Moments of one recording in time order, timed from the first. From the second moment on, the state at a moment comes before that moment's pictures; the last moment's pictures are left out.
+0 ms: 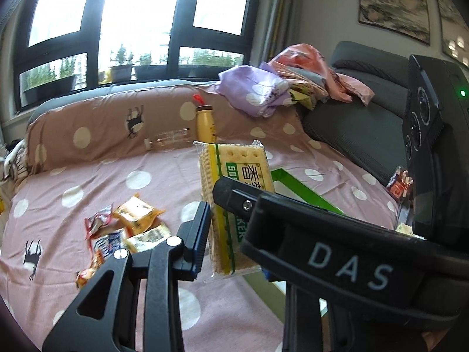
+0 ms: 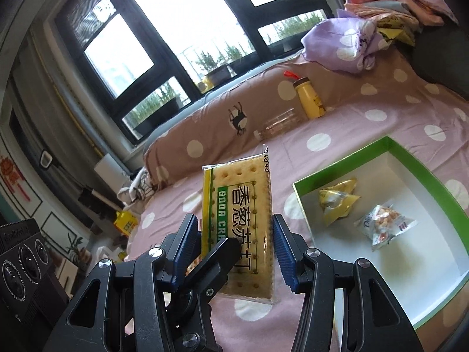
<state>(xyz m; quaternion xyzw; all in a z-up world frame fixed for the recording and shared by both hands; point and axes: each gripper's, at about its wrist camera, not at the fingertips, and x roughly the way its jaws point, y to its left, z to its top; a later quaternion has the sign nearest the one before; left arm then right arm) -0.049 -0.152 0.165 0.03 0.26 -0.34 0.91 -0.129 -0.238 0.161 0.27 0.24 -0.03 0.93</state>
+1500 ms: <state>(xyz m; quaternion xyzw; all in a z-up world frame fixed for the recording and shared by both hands) -0.024 -0.255 0.112 0.03 0.37 -0.40 0.84 -0.147 -0.350 0.104 0.39 0.29 -0.13 0.87</state>
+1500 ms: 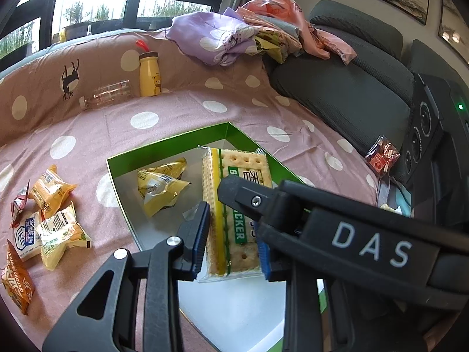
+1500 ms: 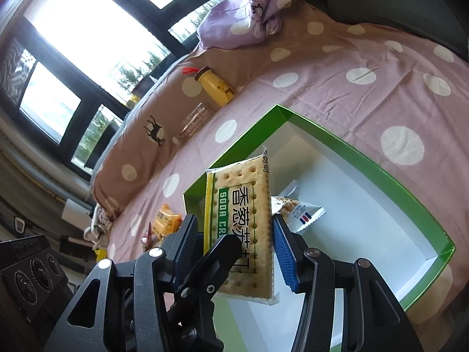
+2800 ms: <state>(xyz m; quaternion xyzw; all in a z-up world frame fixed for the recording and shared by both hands) -0.012 -0.270 0.084 0.05 0.44 -0.37 0.82 -0.127 -0.362 0.071 0.40 0.37 -0.16 0.83</state>
